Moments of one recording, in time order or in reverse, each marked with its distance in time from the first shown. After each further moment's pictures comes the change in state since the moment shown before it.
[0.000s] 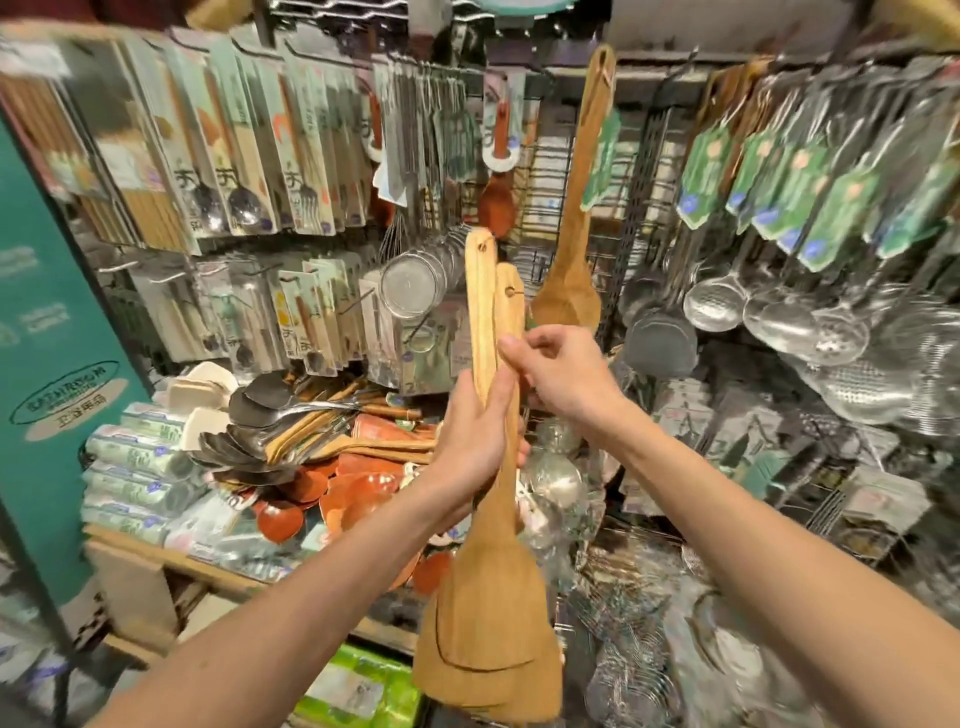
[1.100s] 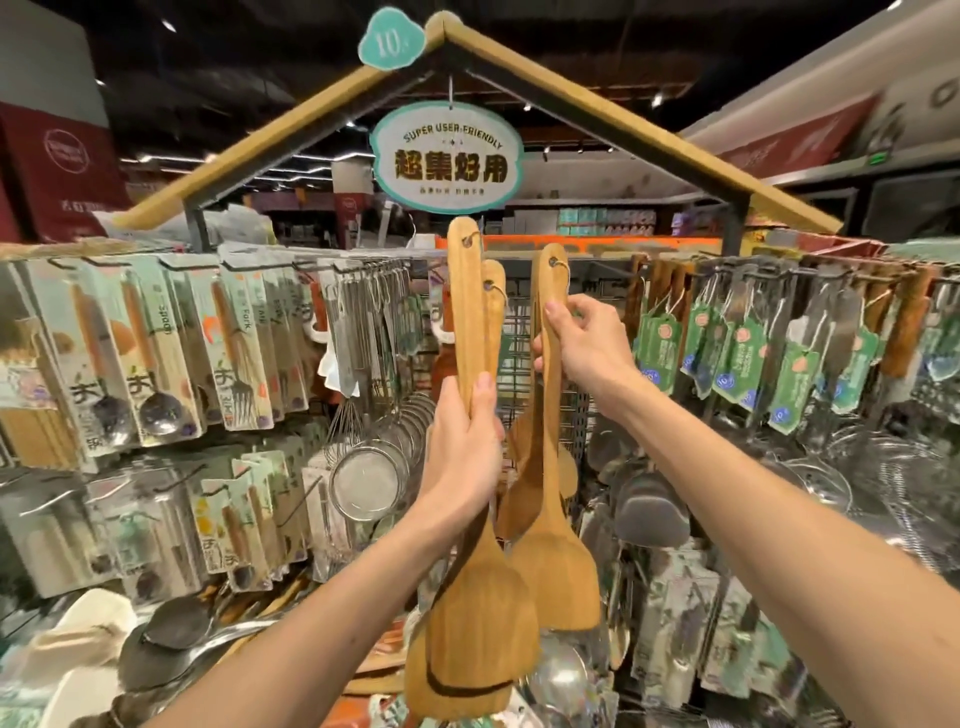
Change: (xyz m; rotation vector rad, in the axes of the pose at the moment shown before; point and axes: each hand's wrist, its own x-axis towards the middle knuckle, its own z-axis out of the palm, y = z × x) left_hand 0.158 0.113 0.002 0.211 -0.007 0.368; right_hand 0.175 -0.092 -0.079 0.053 0.413 -0.169
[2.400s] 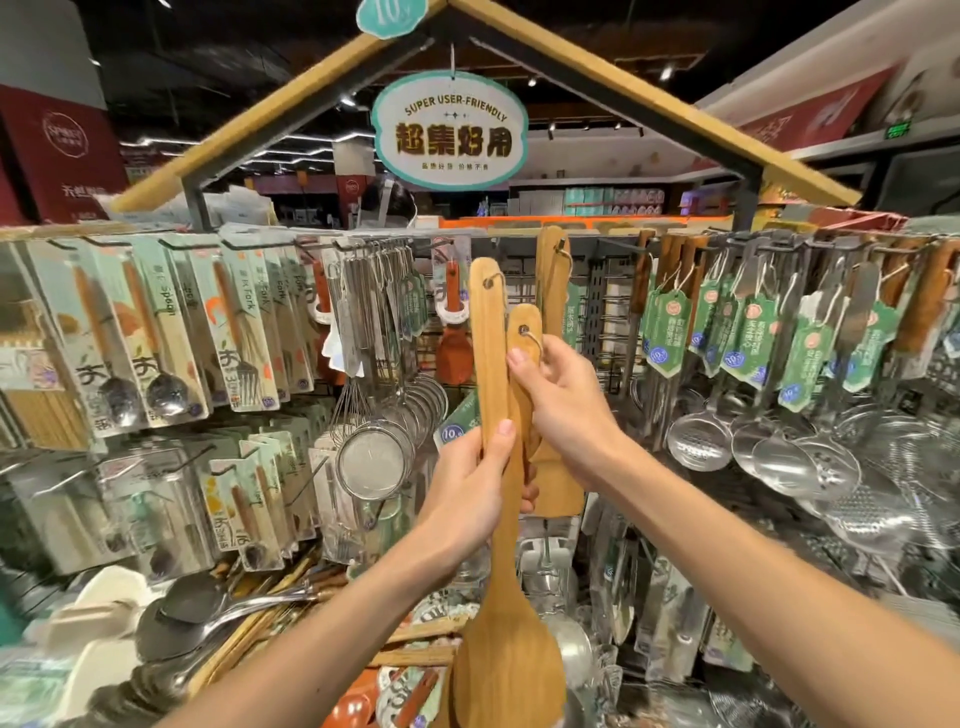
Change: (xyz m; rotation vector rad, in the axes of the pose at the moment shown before) left_hand -0.043 -0.011 -0.011 -0.124 -0.245 -0.146; right_hand -0.075 0.012 0.028 0.252 -0.175 0.006
